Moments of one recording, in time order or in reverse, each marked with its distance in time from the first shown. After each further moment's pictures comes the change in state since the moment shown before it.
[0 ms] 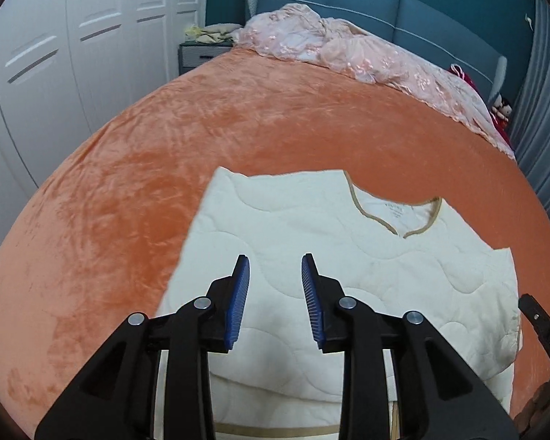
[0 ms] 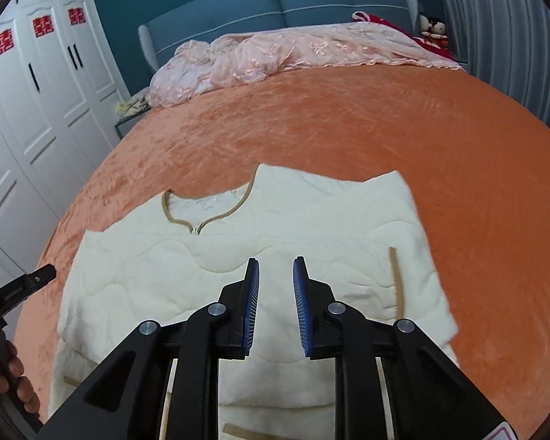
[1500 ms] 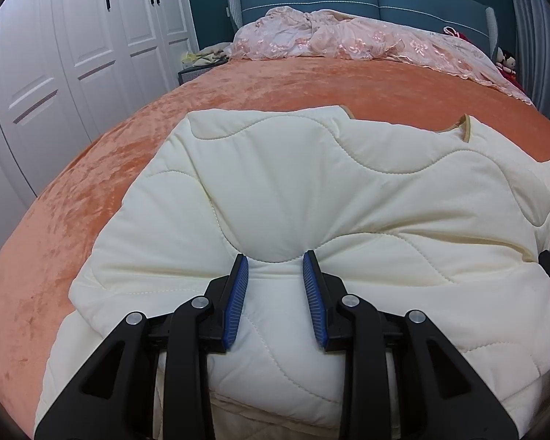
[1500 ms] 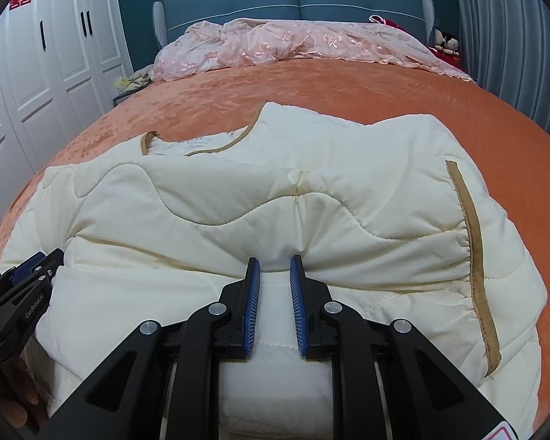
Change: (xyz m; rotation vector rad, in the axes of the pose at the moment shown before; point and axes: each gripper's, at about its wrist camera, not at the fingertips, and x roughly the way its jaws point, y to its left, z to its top) left arm 0.071 -0.042 -0.083 0.152 -0.105 0.159; right arm 0.062 0.006 -0.065 -0.091 -0.045 -0.047
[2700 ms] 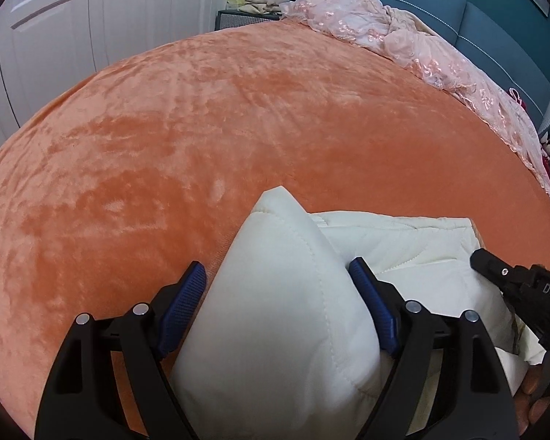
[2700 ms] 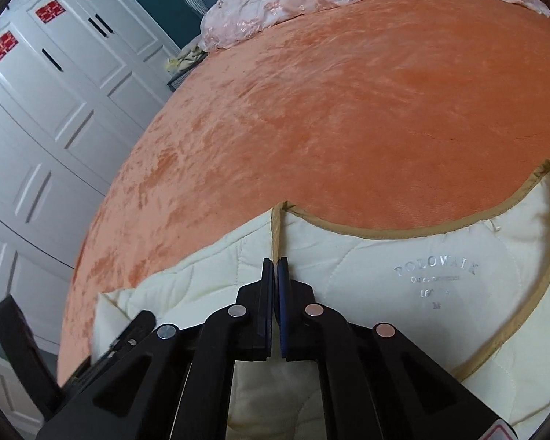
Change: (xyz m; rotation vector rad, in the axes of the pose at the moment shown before) left arm 0.124 0.107 0.093 -0.326 0.149 -0.067; right arm 0.172 0.149 0.137 0.103 0.250 0.359
